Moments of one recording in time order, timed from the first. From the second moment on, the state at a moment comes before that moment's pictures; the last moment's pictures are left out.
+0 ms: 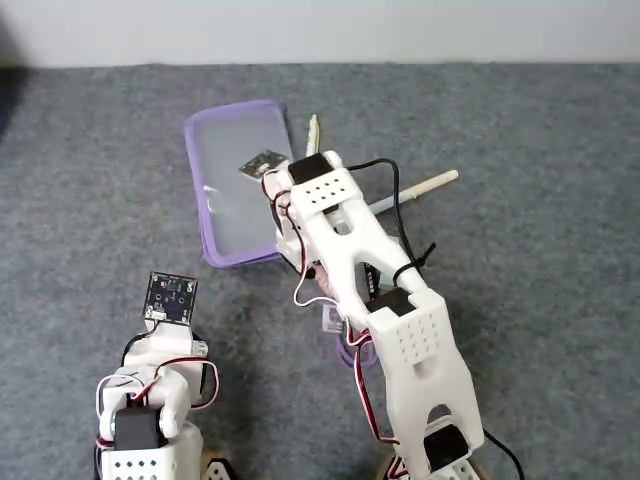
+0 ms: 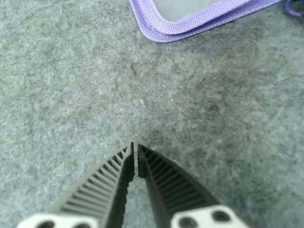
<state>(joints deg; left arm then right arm) -7.9 -103.5 97.1 72.9 -7.0 -28.9 44.0 -34.4 92.5 14.1</state>
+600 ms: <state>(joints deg) -7.9 -103.5 97.1 72.9 -7.0 -30.5 49.0 -34.7 97.1 13.7</state>
